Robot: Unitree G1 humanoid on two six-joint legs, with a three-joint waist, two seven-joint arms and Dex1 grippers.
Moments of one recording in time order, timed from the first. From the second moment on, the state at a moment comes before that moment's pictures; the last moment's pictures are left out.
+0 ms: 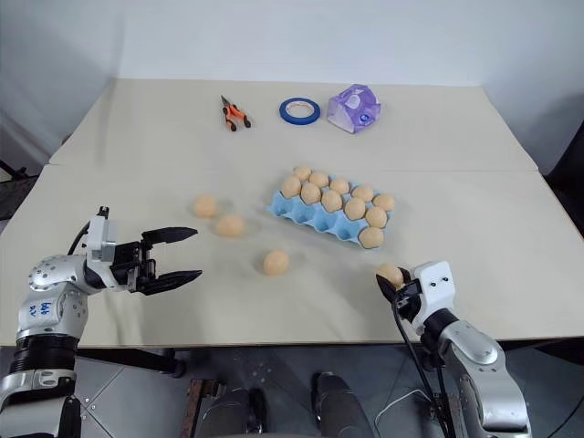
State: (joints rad) left arm -0.35 0.64 0.25 0.33 -0.51 0.01 -1.39; right arm 0.11 -0.42 -0.16 -0.37 0.31 0.41 0.47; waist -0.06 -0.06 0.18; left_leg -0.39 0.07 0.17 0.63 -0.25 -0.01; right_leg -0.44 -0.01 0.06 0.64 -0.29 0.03
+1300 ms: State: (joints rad) left arm -0.21 0.66 0.35 0.17 -0.55 0.05 -1.22; right arm -0.48 -0.46 0.07 -0.19 0.25 0.64 0.53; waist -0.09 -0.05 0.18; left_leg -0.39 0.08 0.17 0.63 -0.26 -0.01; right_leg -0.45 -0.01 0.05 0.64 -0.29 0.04
